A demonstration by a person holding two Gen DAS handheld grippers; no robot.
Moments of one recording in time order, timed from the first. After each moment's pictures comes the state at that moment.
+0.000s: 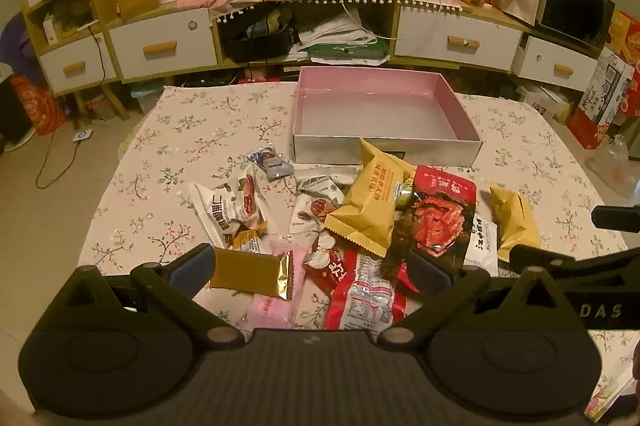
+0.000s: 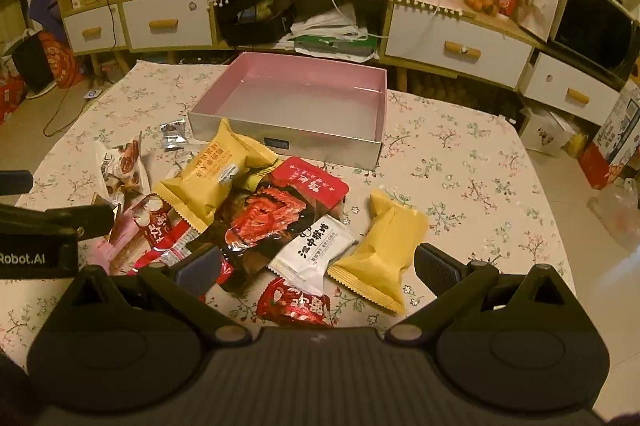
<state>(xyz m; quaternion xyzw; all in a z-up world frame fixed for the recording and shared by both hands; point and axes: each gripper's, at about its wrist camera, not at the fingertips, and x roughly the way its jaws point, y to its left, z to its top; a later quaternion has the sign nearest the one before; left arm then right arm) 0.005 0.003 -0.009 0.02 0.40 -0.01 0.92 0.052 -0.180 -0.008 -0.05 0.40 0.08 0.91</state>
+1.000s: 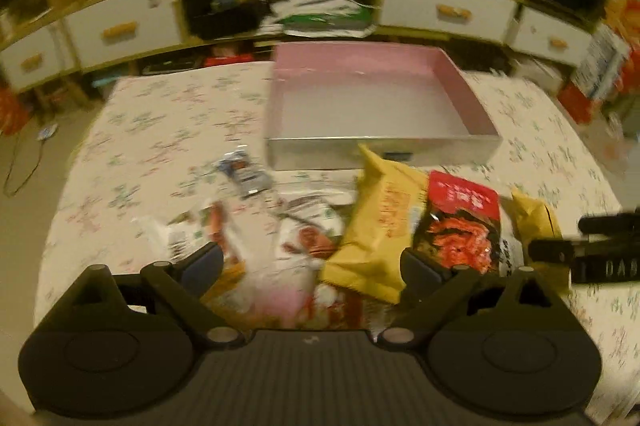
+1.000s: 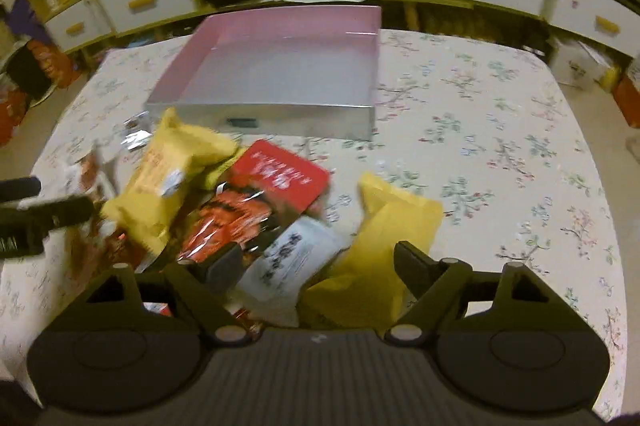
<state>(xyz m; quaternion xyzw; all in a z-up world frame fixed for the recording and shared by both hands) 0.091 -0.003 -0.045 0.02 0.45 -0.06 0.89 0.134 -0.219 -0.041 0.03 0.50 0.08 0.86</state>
